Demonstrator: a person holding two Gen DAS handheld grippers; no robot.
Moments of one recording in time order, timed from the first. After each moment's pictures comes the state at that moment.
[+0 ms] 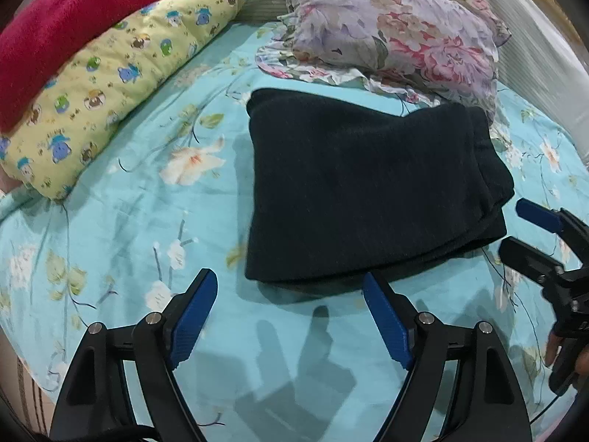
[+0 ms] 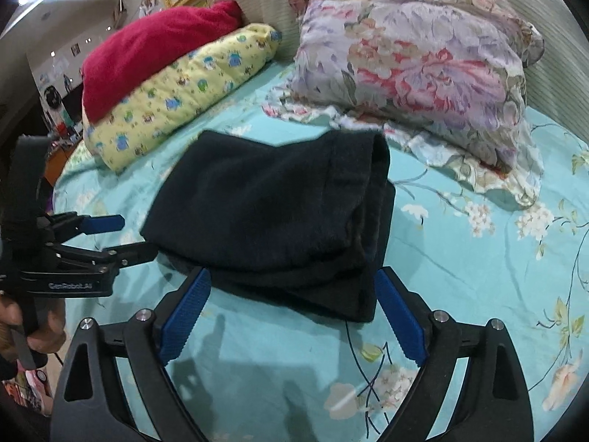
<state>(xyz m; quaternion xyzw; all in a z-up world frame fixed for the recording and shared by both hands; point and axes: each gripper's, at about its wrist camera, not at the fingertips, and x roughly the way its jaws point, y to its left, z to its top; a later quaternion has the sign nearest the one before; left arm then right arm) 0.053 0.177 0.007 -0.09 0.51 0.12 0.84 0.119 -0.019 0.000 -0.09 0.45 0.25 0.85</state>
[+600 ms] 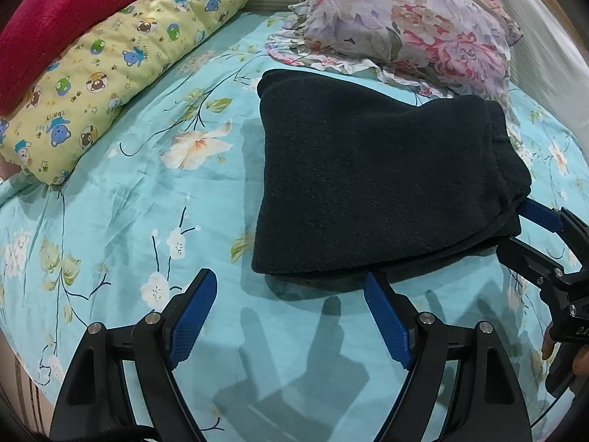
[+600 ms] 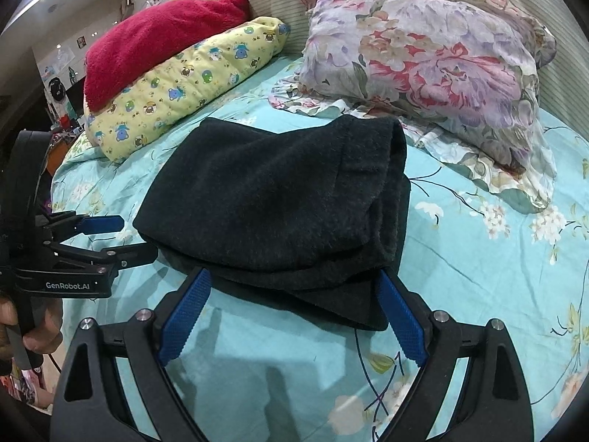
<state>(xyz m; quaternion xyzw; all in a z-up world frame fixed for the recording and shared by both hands) 0.056 0.186 -0.009 -0.10 0.52 0.14 0.84 0.122 -0.011 -0.014 -0.10 0.44 0.27 0.85</state>
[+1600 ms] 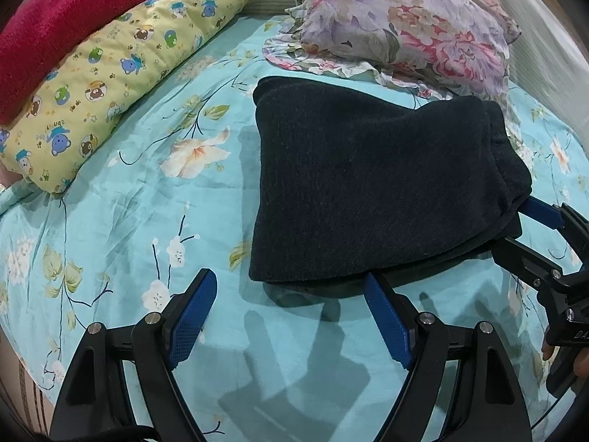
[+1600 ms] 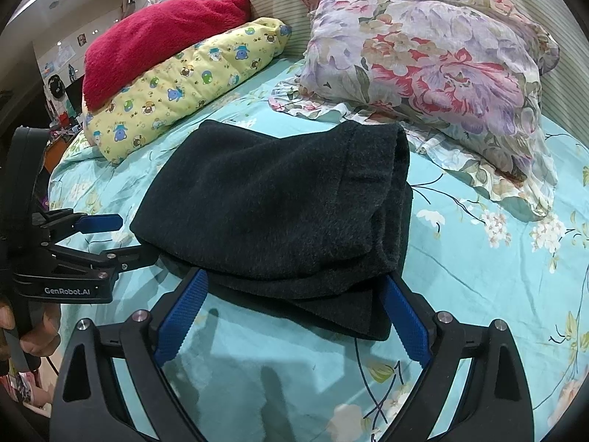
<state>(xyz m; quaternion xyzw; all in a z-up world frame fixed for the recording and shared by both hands) 0.060 0.186 -0.006 -0.09 0.51 0.14 0.84 0.127 -0.008 -0.015 -0.11 0.44 0.27 0.85</state>
